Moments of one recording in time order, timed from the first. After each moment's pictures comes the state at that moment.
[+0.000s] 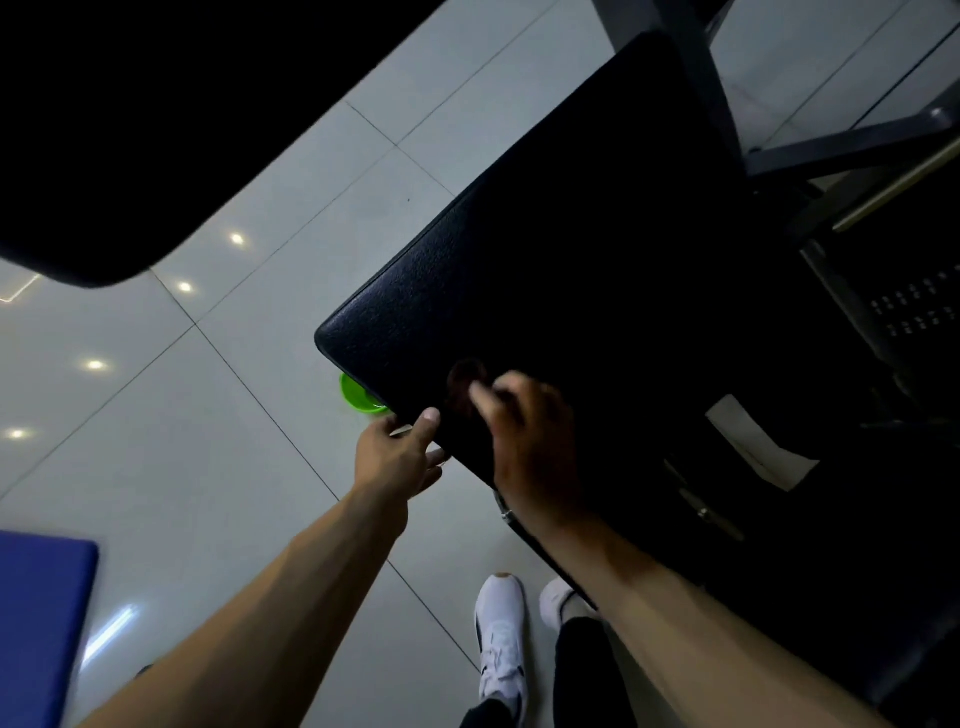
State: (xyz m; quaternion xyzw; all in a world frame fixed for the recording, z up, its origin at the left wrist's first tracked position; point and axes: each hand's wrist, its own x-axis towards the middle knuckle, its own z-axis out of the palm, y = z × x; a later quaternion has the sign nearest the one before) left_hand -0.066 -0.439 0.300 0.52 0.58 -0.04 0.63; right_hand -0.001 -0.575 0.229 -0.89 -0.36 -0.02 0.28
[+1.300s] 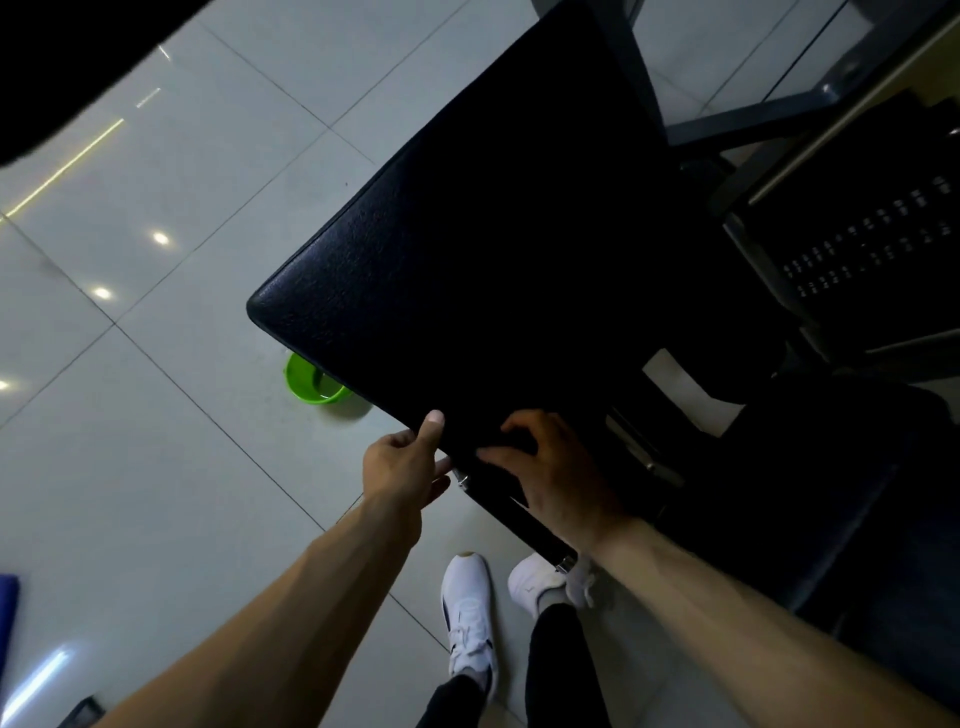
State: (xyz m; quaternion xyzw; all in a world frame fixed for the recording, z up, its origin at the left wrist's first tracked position) left_hand -0.091 -0.494 0.266 0.47 0.57 -0.08 0.67; right_hand -0.022 -0.679 0.223 -0.85 -0.45 0.08 0.24
